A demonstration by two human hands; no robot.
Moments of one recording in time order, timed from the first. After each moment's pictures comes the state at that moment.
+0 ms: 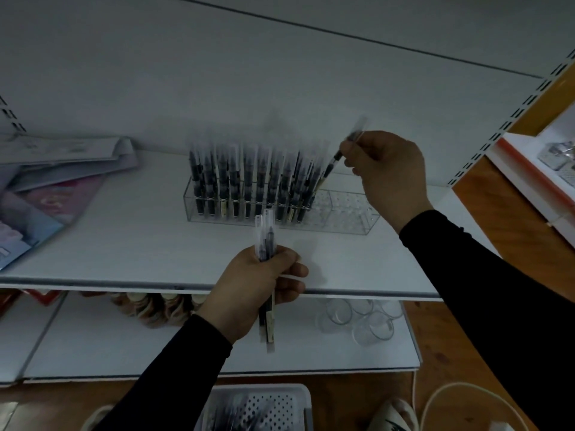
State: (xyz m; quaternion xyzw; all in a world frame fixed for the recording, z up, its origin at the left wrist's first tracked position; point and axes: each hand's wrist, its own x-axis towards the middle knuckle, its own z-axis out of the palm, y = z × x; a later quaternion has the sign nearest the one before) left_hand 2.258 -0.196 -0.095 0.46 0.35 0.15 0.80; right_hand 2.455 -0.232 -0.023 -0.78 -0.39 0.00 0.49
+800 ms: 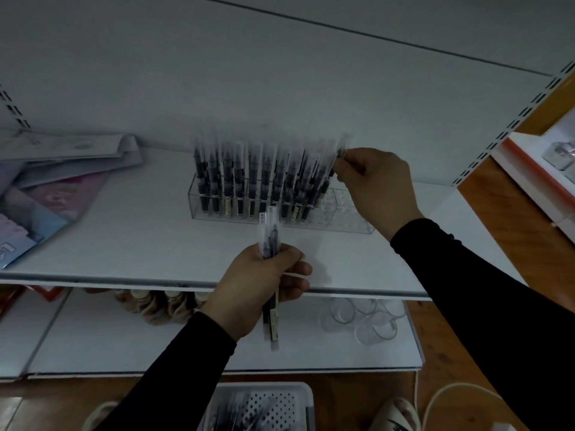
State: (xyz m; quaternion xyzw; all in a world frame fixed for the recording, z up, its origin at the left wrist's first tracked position) left_hand 2.258 -0.195 -0.094 0.45 0.35 0.16 0.81; right_hand 2.449 -0.229 -0.041 -0.81 -0.47 -0.05 0.36
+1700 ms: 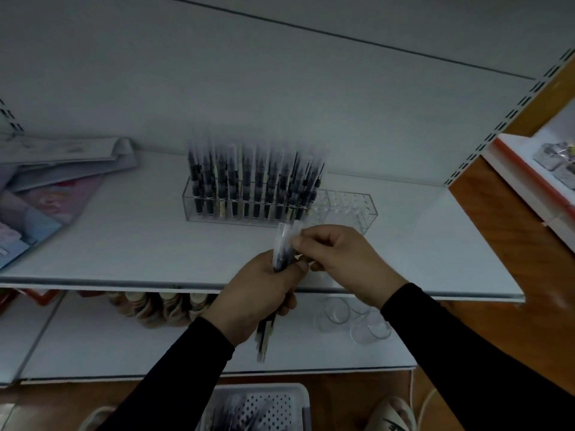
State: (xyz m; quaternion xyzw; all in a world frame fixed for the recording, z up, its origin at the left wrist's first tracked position) left_hand 2.258 -0.204 -0.093 0.62 0.32 0.10 0.71; right_hand 2.391 -0.271 -0.075 -0.74 -0.35 0.36 0.43
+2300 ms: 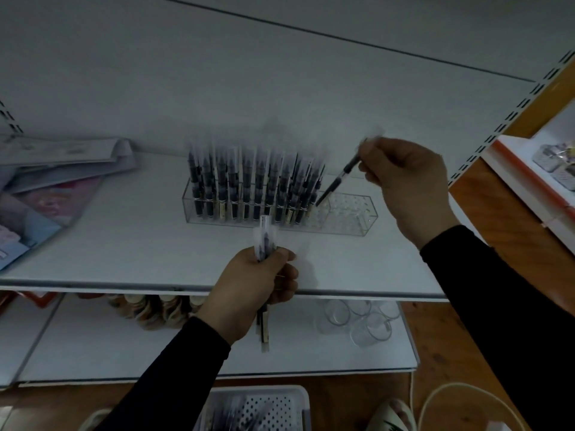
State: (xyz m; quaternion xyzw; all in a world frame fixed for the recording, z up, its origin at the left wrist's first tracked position) left_hand 2.259 -0.196 -0.098 0.47 0.36 0.17 0.78; right_hand 2.449 -0.256 -0.014 -0.71 -0.33 0.09 0.61
